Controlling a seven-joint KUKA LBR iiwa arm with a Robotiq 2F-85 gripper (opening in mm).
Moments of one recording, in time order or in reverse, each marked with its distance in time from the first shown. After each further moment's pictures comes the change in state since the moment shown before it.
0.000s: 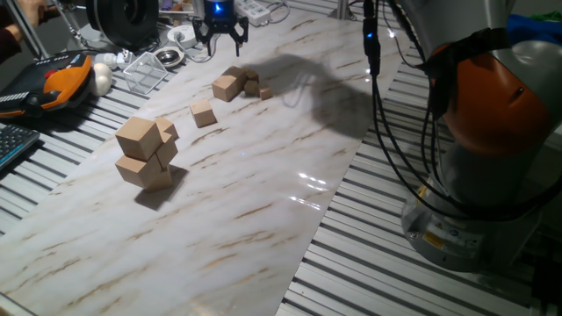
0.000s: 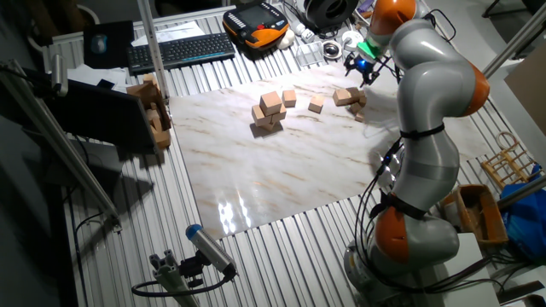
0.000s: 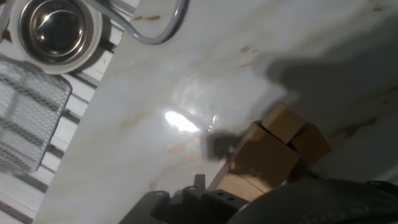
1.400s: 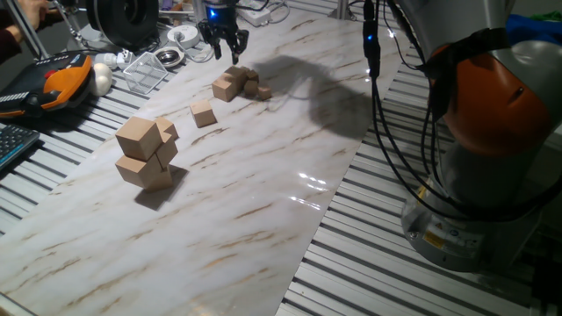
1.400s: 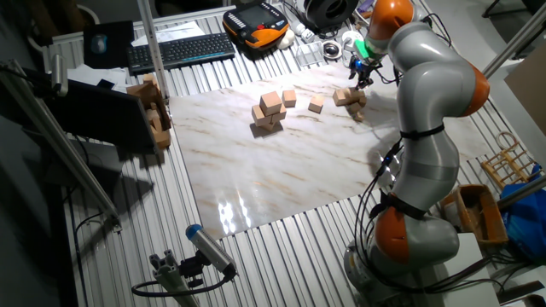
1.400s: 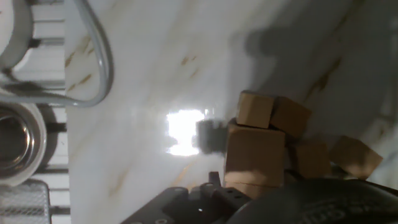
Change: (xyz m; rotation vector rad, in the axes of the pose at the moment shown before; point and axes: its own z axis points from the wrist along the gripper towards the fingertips) arm 0.001 -0.007 0.015 0.038 -0.008 0.475
